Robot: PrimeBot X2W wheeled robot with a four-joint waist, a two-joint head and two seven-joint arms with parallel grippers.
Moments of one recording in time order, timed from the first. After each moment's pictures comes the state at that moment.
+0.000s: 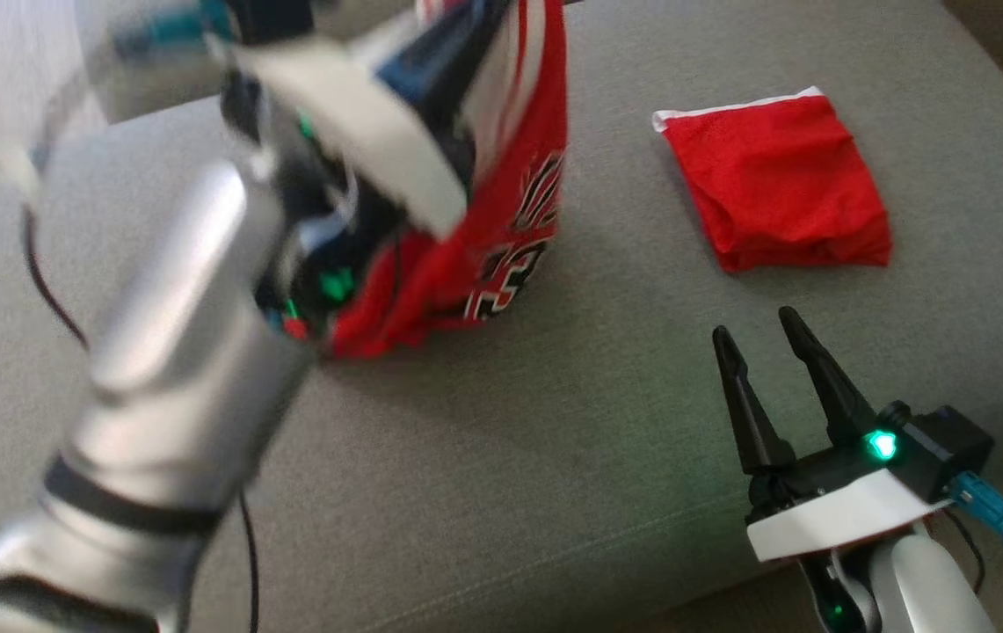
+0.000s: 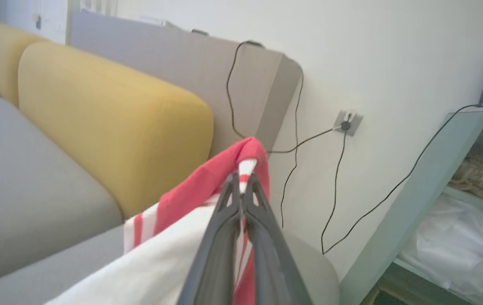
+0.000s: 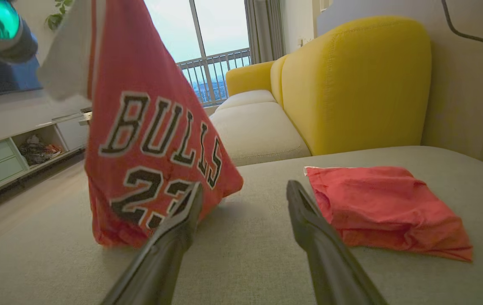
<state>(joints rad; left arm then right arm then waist) -0.78 0.15 -0.57 0.16 -0.83 -0.04 0.16 -0.04 -0.05 0.09 0.06 0.22 0.13 -0.26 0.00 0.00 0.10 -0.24</state>
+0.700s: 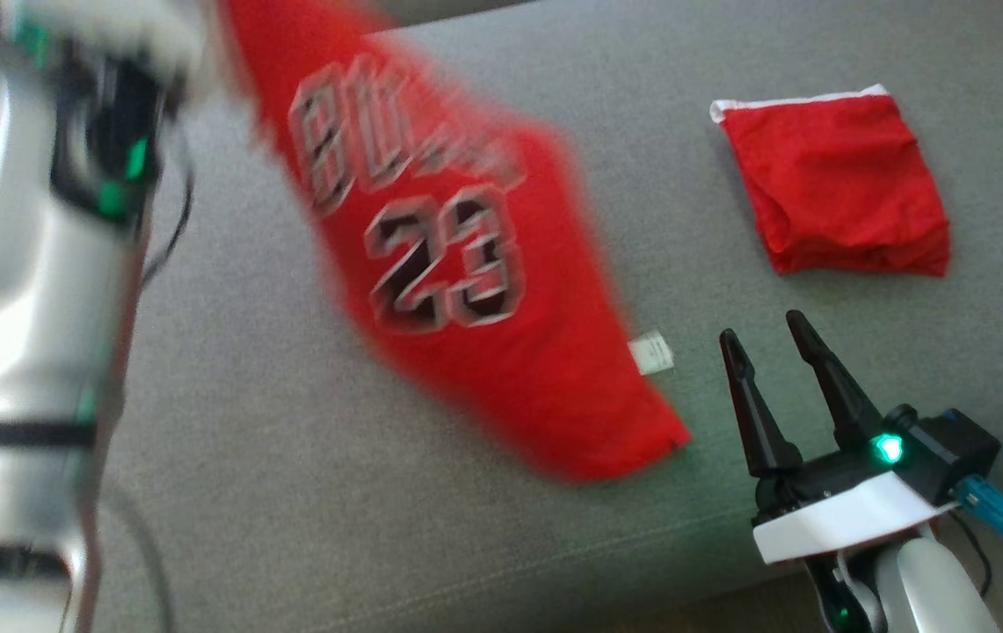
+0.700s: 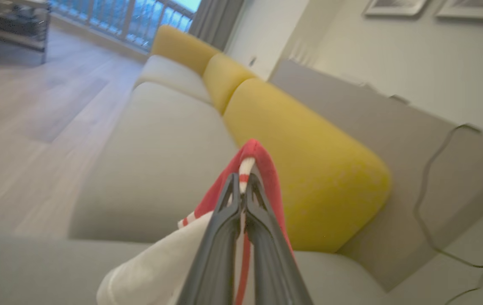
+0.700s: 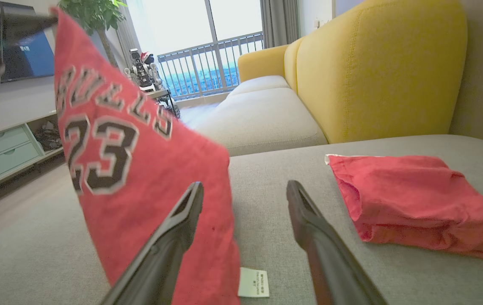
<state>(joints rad) -0.94 0.22 -0.30 0.52 -0.81 0.17 0.06 -0.03 -0.05 0.08 0.06 0.22 0.13 -0.26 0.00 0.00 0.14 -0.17</state>
